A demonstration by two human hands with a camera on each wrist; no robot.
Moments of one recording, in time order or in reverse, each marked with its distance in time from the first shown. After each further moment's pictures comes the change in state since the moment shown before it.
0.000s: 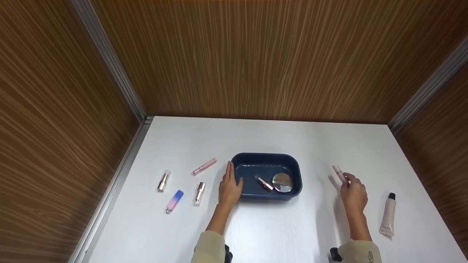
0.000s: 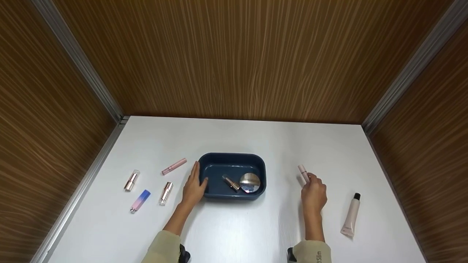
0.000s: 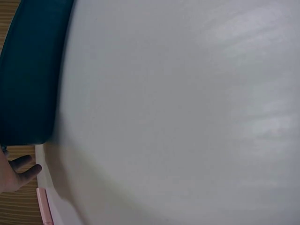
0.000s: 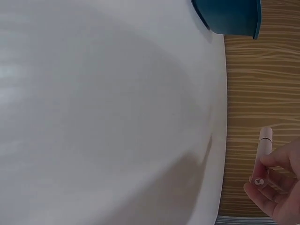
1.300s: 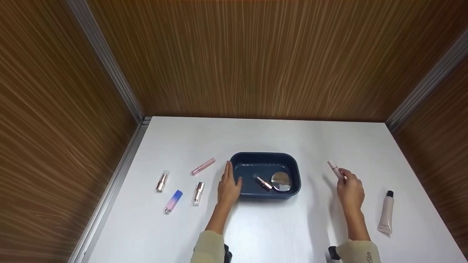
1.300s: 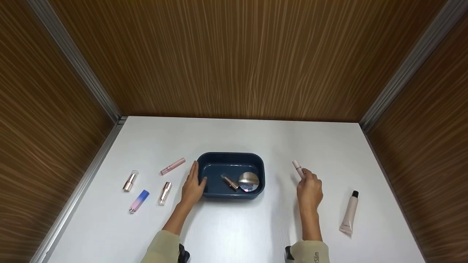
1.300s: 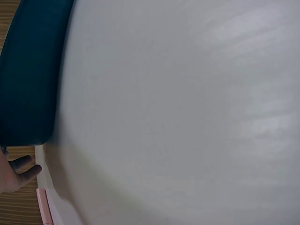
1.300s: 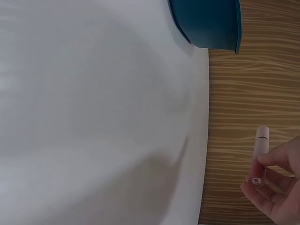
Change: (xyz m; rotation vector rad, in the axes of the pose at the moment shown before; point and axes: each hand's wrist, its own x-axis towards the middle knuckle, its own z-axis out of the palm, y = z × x) left_hand 0.000 -0.001 0.001 -0.010 -0.004 0.005; right_hand -0.003 -0.020 -0.007 0.037 0.025 -0.054
